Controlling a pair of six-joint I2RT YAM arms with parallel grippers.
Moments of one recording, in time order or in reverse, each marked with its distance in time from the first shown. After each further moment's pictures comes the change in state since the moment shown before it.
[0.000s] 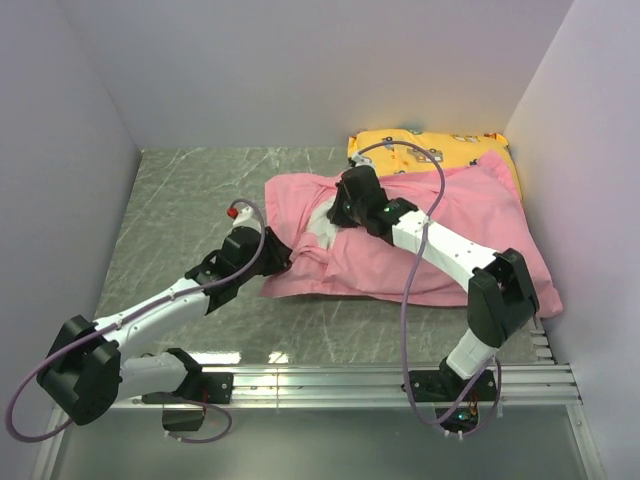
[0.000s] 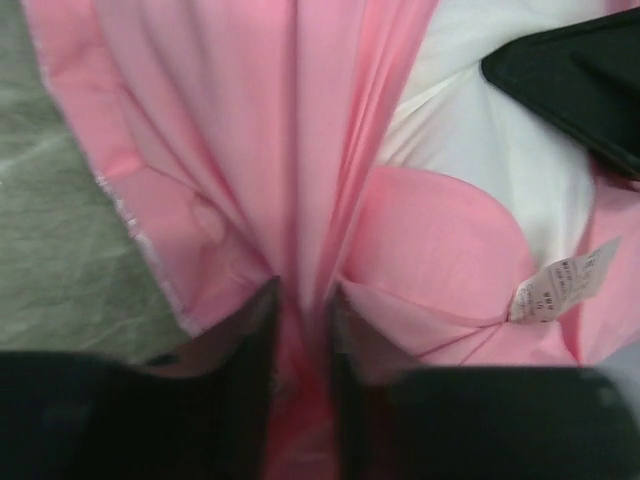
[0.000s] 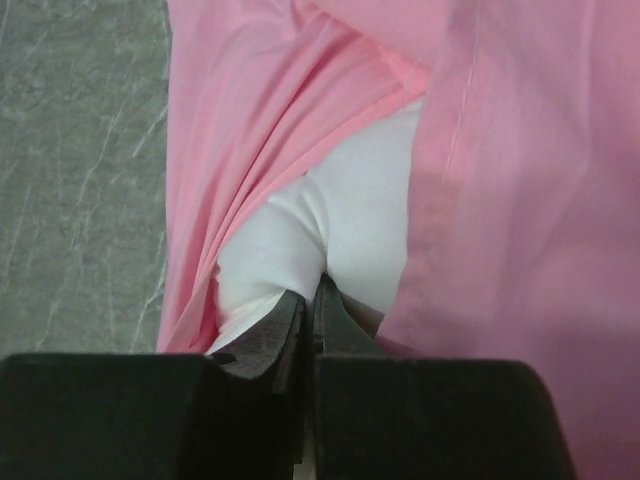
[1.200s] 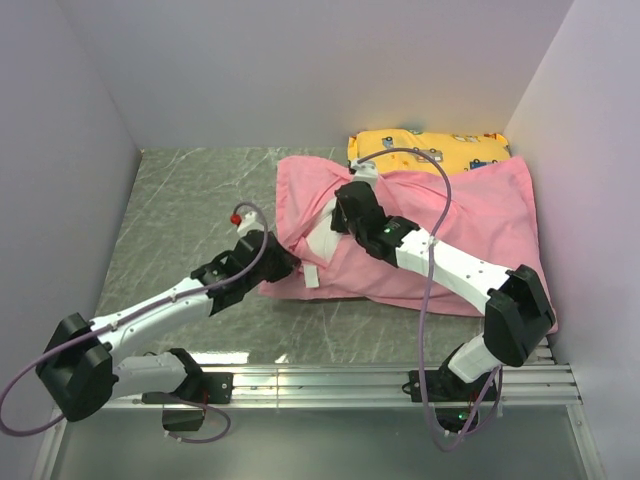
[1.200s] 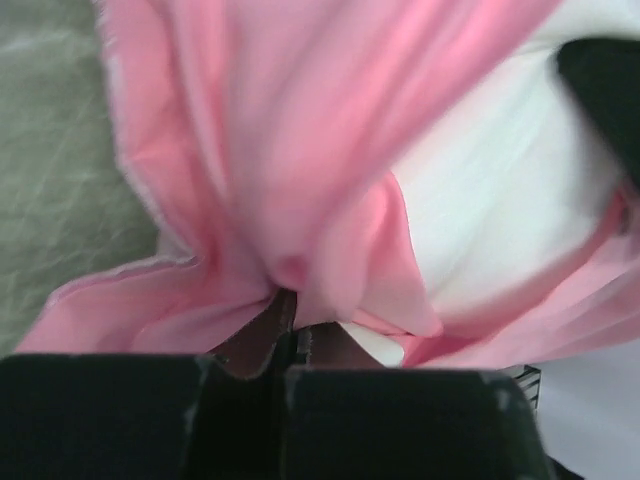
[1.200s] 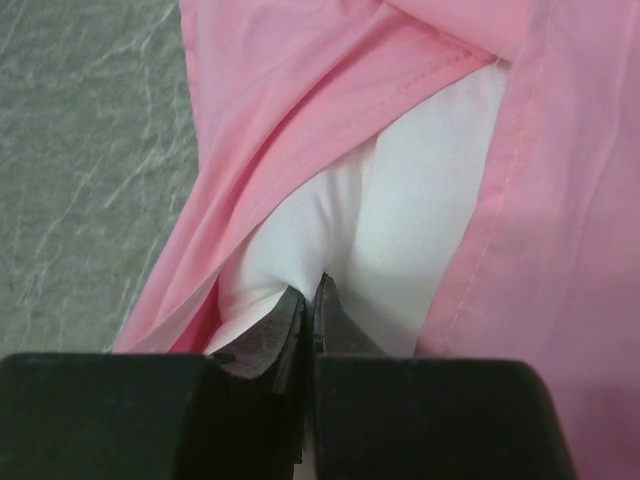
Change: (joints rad) left arm -0.119 0.019 0.131 -0.216 -0.133 -0.175; right arm 0.127 -0.140 -0.143 0.140 0.332 -0.069
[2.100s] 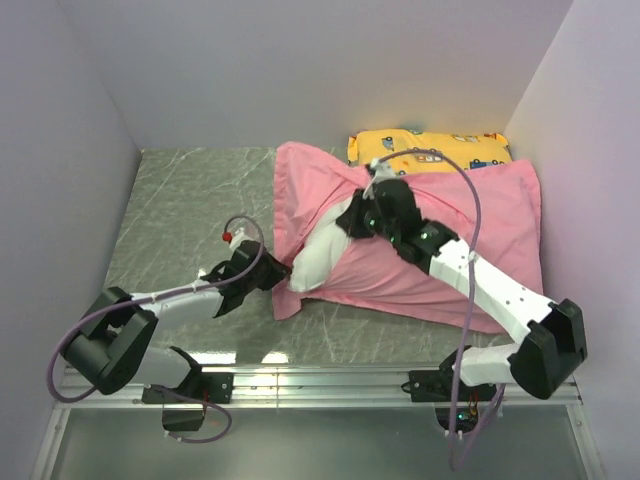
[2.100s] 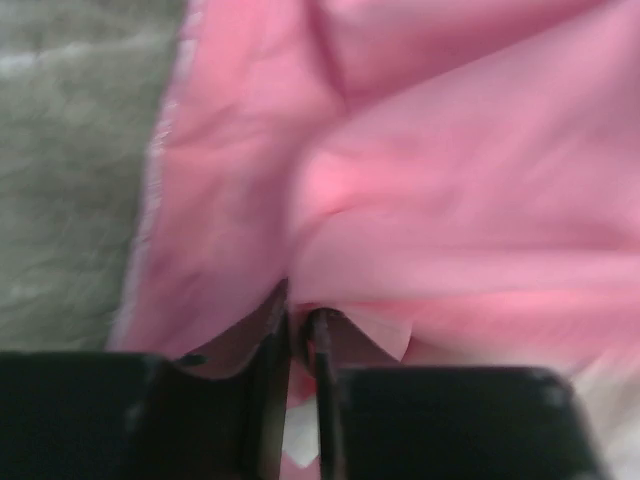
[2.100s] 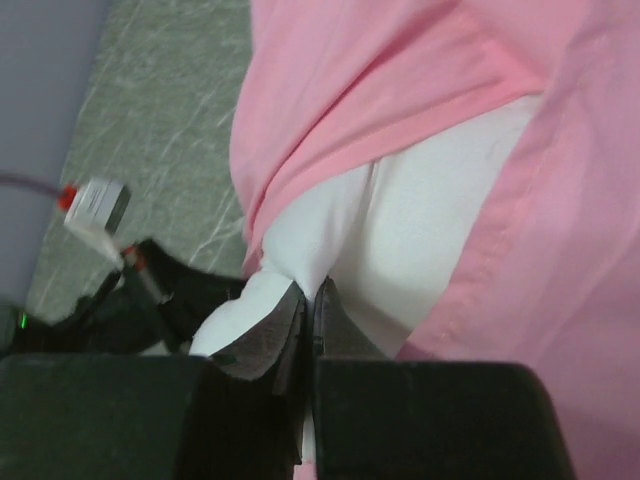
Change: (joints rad) left arm 0.149 0.150 -0.267 0.364 0.095 -0.120; right arm -0.119 -0.193 -0.041 -0.103 -0.433 -0.014
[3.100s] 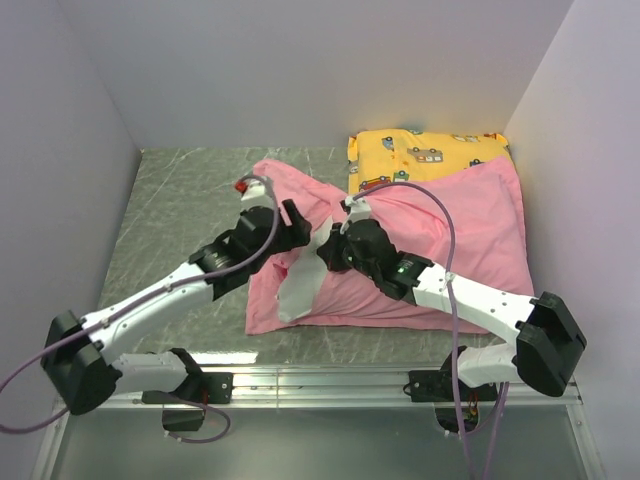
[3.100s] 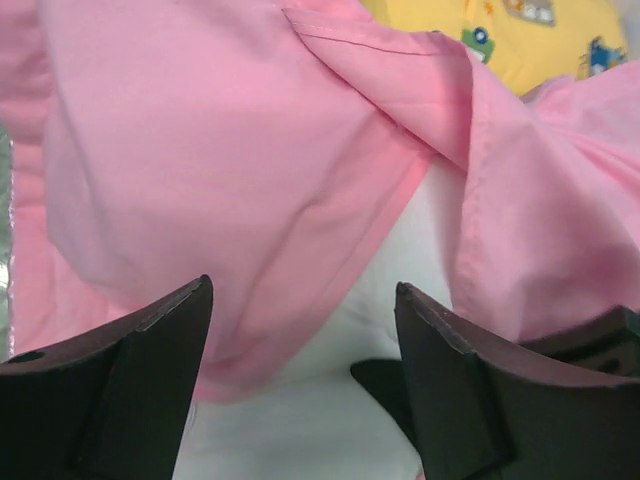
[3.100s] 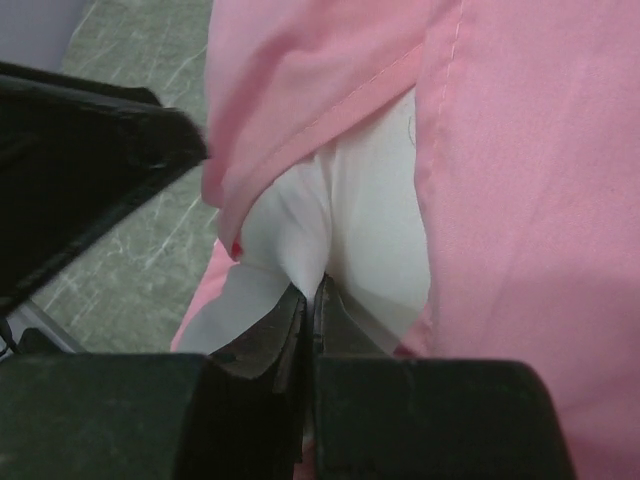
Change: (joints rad) left arm -0.164 -0.150 0.458 -0.402 -0.285 0.406; right arm 0.248 -0.024 -0.254 0.244 0.183 0.024
